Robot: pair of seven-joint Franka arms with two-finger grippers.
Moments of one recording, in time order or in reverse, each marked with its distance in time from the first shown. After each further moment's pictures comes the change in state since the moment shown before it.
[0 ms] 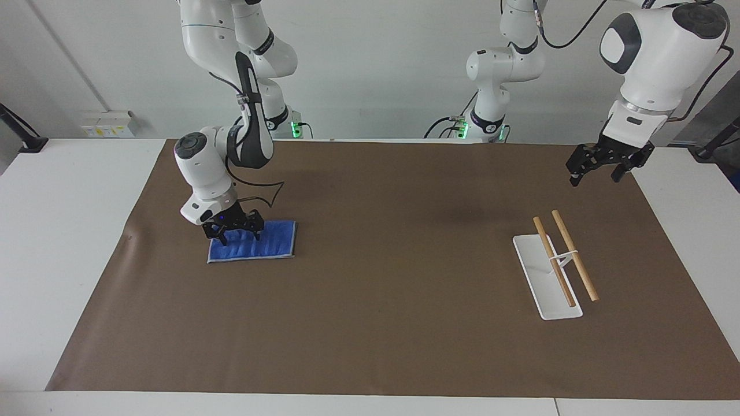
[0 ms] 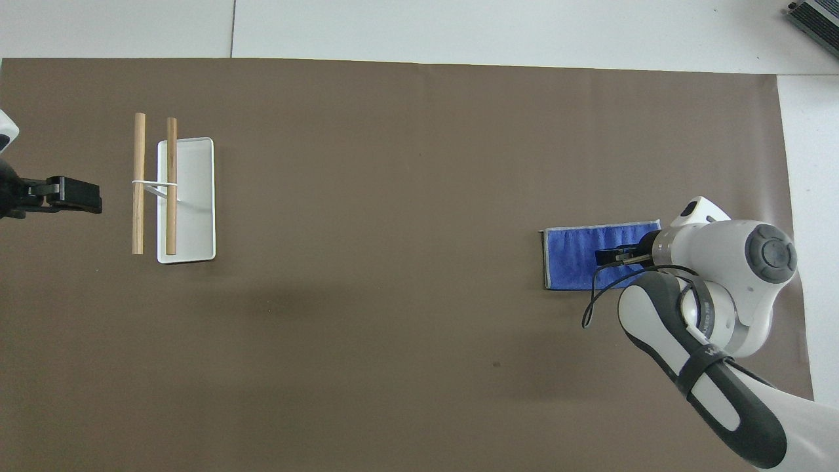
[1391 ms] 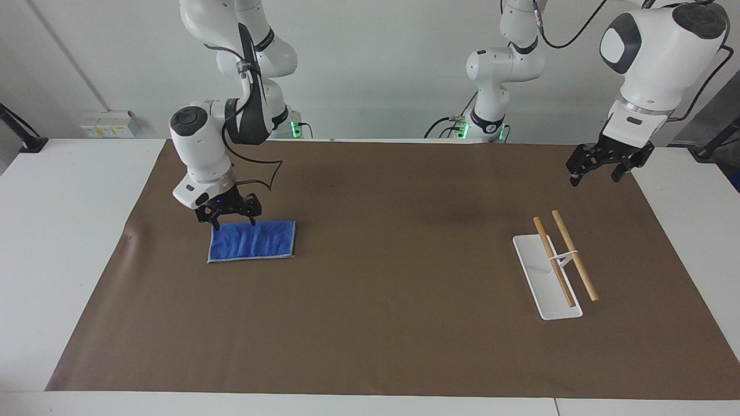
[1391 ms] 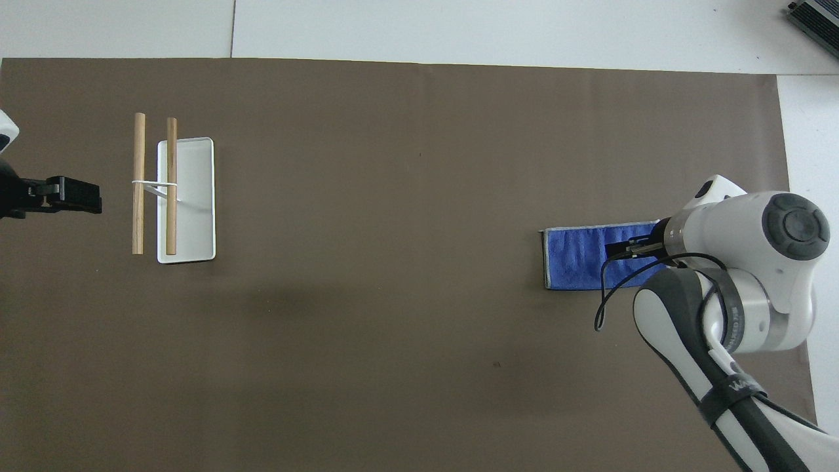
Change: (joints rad) left arm 0.000 0.000 0.000 0.000 0.000 0.000 0.000; right arm 0.030 -0.100 0.002 0.085 -0.173 -0.217 0.158
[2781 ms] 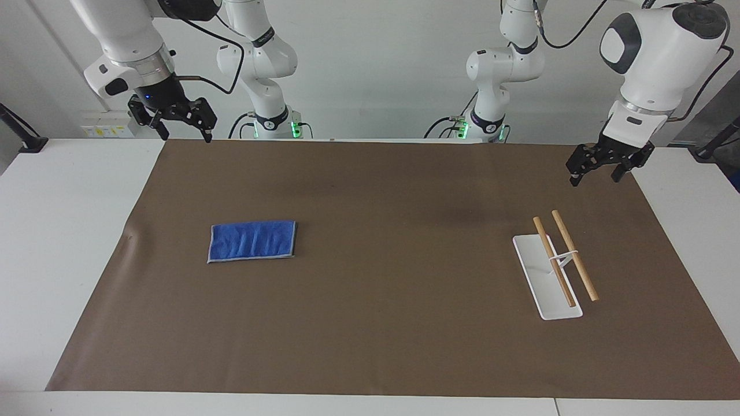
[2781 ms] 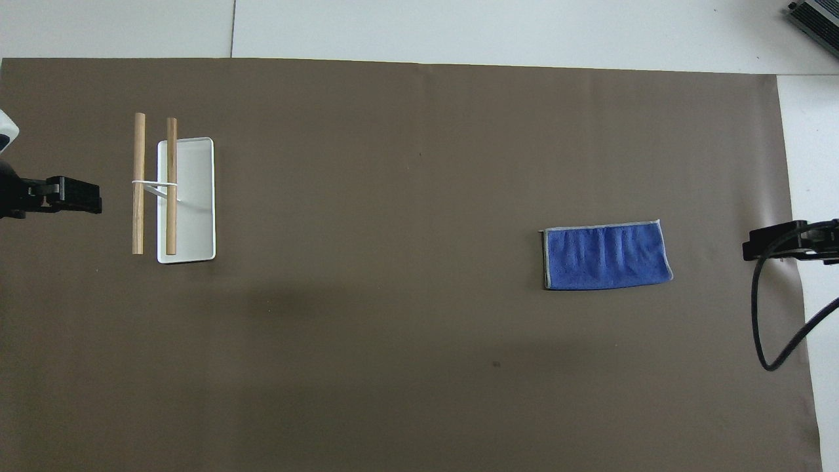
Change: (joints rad) left arm 0.000 0.000 0.000 0.000 0.000 0.000 0.000; right arm -0.052 -0.177 -0.003 0.559 -0.002 -0.863 0.171
